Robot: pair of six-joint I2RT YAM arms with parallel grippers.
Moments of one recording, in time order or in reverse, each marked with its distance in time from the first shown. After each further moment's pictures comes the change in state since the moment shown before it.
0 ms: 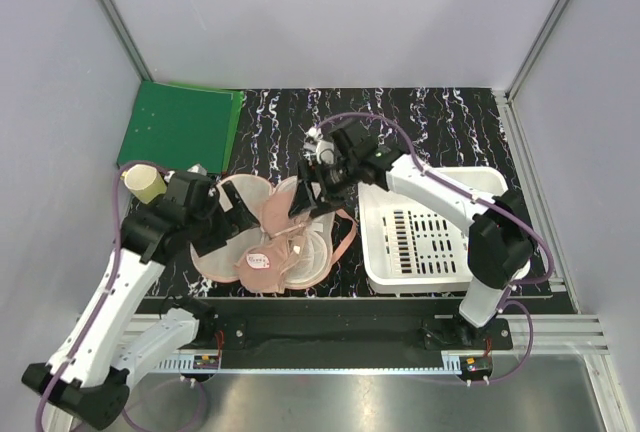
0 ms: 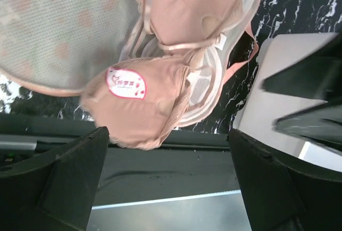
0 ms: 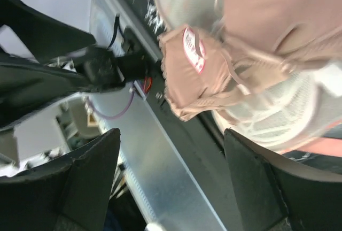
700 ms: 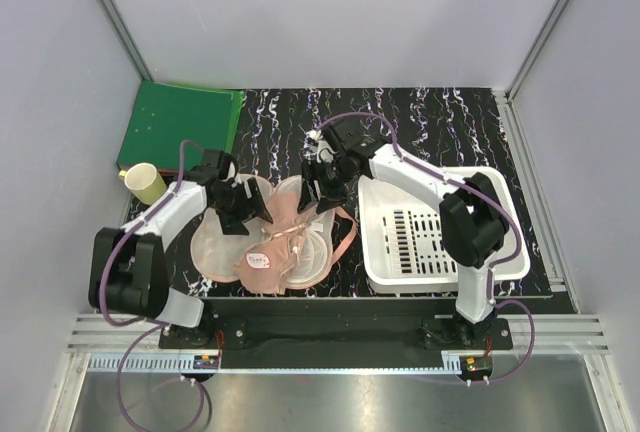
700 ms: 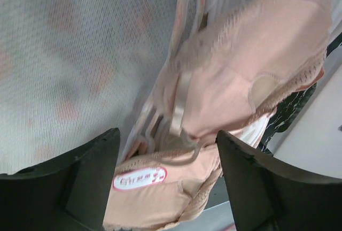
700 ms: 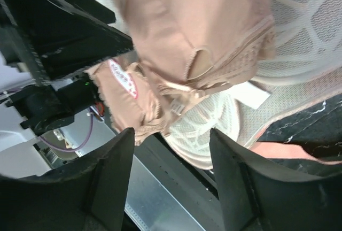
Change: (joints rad) left arm 0.245 0.599 -0.152 0.439 0.327 0.328; right arm -0.058 0.175 0.157 -0.160 0.186 -0.074
